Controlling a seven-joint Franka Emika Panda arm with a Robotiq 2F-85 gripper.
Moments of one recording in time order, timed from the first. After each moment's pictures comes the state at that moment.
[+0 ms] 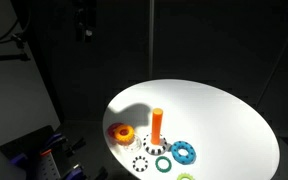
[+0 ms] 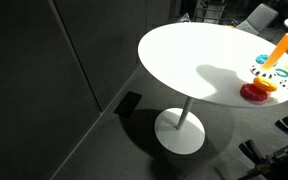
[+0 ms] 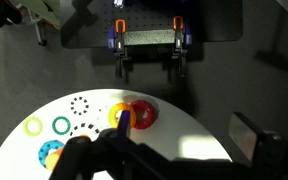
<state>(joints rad) 0.00 -0.32 0.06 -2.03 -0.02 1.38 0.14</state>
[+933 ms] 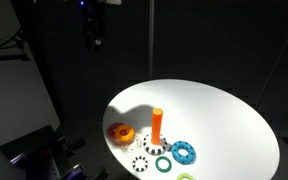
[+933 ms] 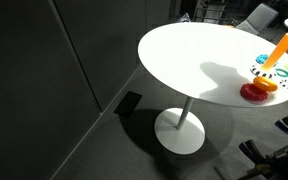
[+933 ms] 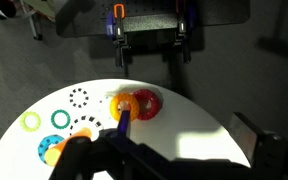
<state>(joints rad) -0.01 -0.29 0.04 -2.07 -0.03 1.49 0.14</state>
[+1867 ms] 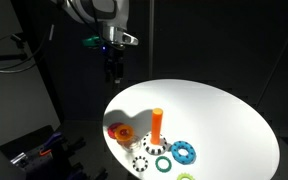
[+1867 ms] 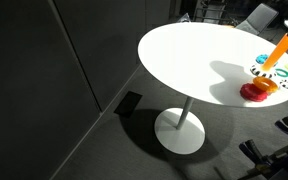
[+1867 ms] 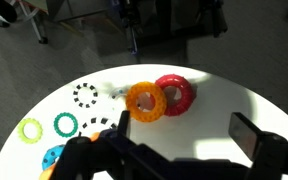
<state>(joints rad) -0.06 -0.12 -0.01 -2.26 -0.11 1.86 0.21</state>
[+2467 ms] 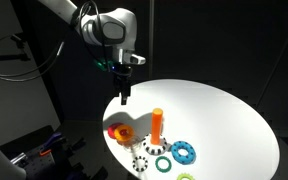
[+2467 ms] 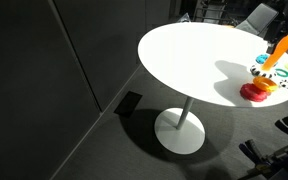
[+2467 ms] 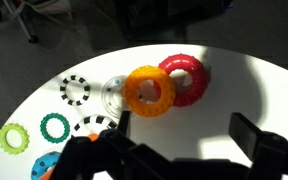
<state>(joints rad) -0.06 0.01 -0.05 -2.31 -0.10 2.08 0.26</state>
